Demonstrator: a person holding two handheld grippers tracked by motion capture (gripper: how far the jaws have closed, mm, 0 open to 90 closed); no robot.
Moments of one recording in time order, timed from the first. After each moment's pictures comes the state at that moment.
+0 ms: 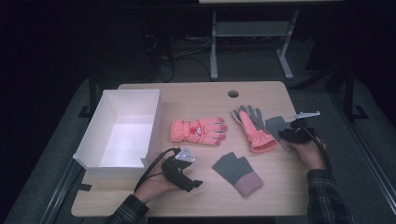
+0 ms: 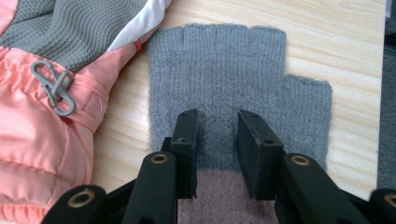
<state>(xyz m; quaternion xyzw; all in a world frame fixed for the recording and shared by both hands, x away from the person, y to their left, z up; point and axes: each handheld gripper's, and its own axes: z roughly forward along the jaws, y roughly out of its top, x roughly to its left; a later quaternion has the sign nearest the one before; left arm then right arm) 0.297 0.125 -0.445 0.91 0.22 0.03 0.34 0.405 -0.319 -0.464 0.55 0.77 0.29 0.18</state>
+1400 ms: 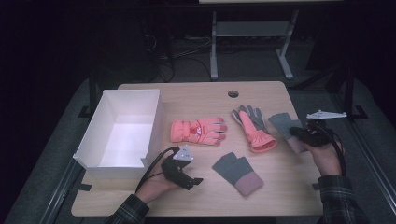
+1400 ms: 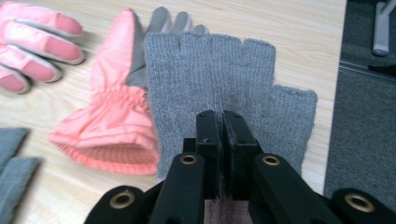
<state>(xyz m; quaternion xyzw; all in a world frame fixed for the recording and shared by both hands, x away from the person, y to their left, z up) 0.301 0.127 -0.450 0.91 0.21 0.04 0.36 0.351 -0.328 -0.401 0.52 0.75 0.36 0.20</state>
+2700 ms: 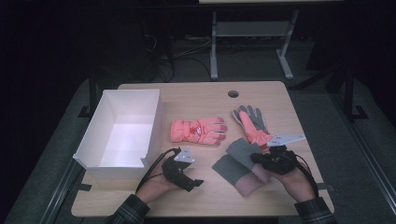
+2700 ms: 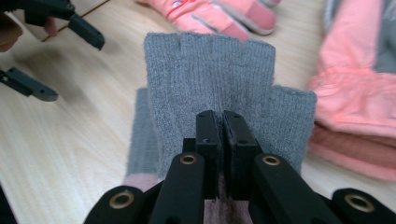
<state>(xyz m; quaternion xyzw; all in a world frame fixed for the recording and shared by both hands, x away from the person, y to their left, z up) 0.298 0.124 -0.452 0.91 0.20 0.04 0.36 0.284 -0.212 -0.407 0.41 0.82 0.39 0.10</state>
